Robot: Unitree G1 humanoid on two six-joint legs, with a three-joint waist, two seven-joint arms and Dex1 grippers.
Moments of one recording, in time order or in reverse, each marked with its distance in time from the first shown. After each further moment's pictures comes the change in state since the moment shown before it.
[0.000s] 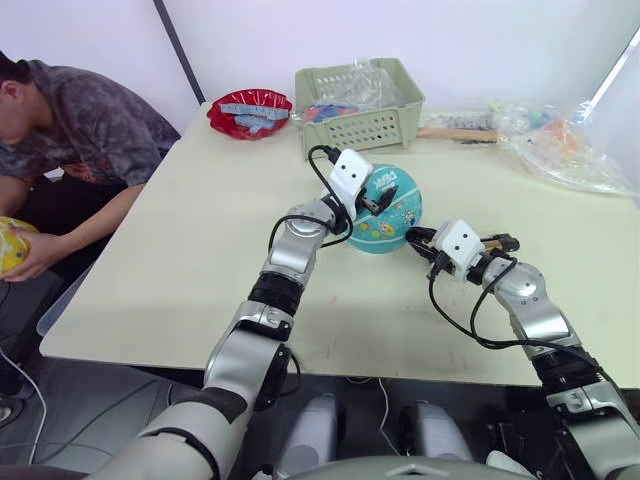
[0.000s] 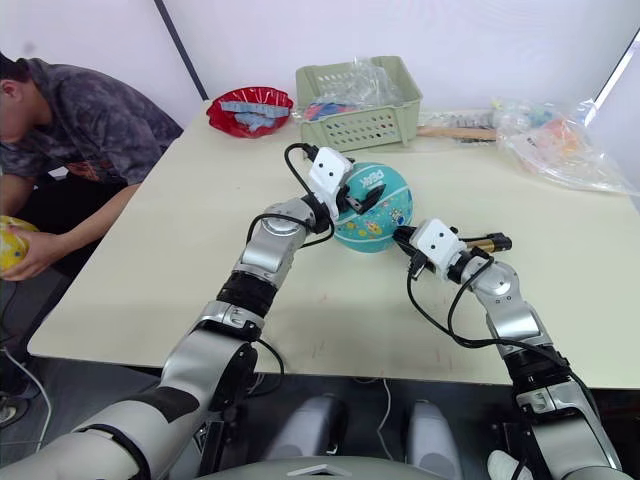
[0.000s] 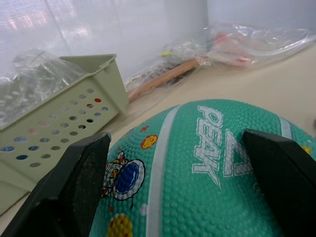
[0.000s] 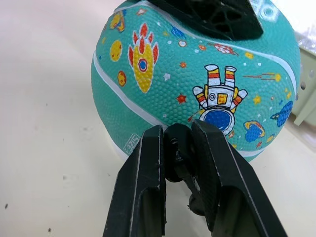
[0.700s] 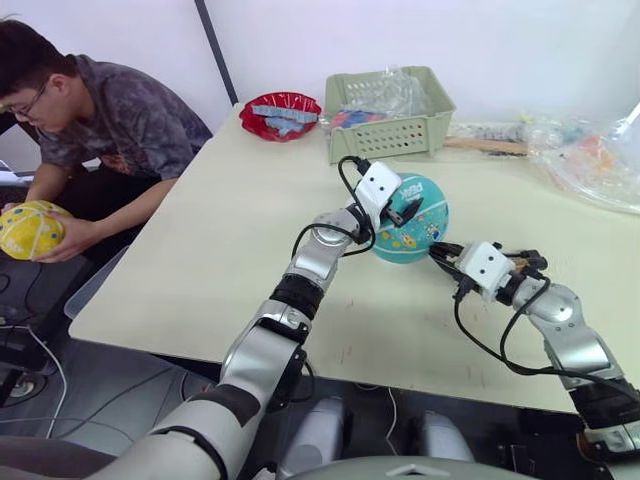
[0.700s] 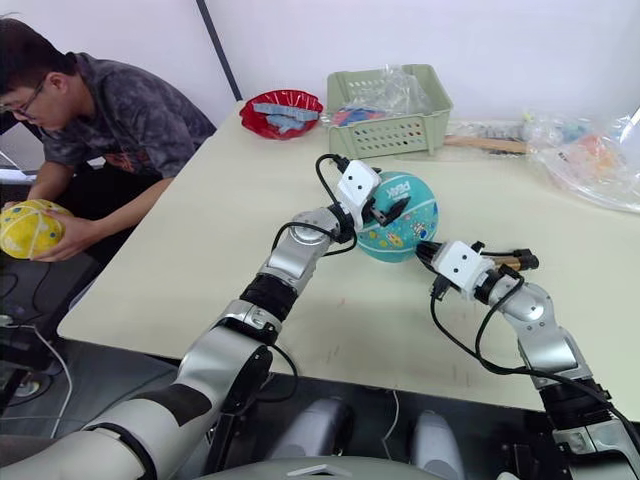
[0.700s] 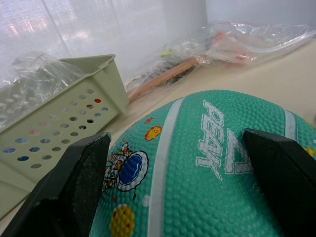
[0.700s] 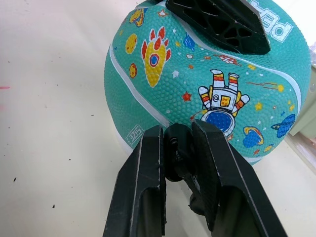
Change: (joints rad) left arm -0.021 -0.062 -0.076 0.072 0.002 -0.068 0.012; right arm 0.213 -0.118 -0.075 -0.181 0.013 -0.025 -0.006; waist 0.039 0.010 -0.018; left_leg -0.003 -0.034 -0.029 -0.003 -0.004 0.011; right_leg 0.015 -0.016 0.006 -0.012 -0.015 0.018
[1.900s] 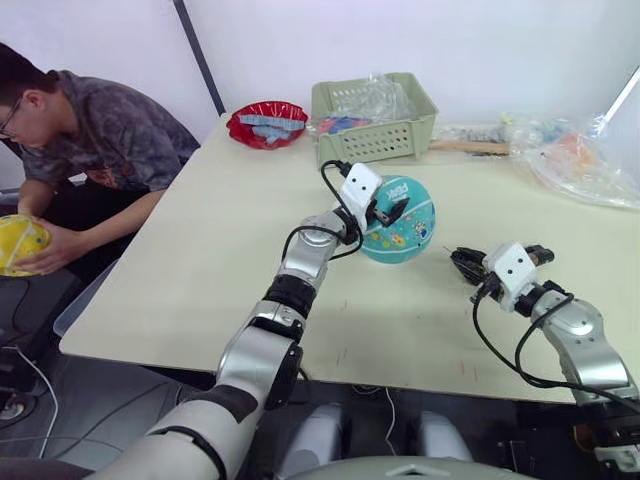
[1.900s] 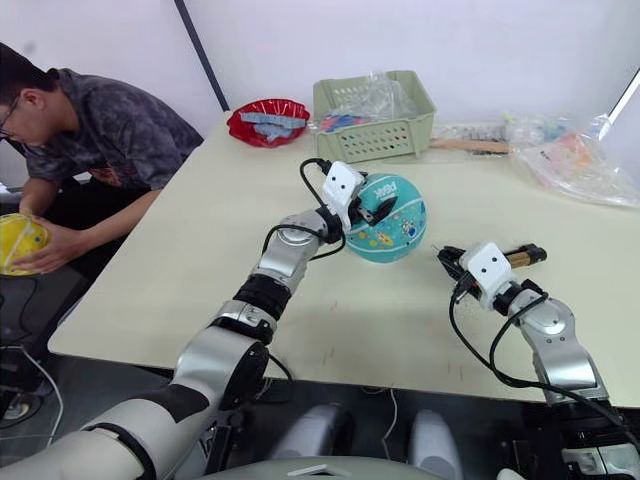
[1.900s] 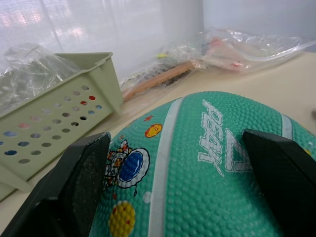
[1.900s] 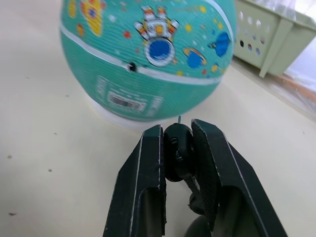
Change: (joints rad) left arm 0.012 0.022 0.095 0.026 -0.052 -0.015 -0.085; right arm 0.045 0.030 -0.087 0.010 0.111 0.125 -0.038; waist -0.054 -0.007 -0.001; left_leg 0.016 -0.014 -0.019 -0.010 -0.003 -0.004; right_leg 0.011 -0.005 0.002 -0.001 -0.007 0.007
